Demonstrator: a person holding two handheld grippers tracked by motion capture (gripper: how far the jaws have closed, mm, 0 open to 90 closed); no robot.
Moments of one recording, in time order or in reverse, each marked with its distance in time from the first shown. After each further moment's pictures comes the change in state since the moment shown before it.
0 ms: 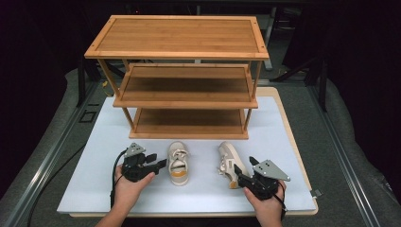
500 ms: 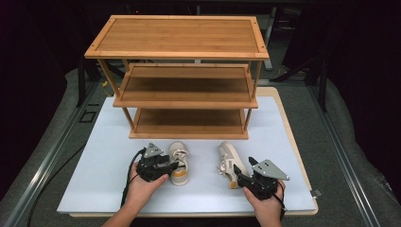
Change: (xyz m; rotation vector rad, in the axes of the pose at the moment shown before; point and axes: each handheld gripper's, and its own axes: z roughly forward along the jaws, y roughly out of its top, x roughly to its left) left arm -0.018 0.001 0.034 0.105 0.017 0.104; right arm 0.000 -0.002 0.003 0.012 -0.001 0.006
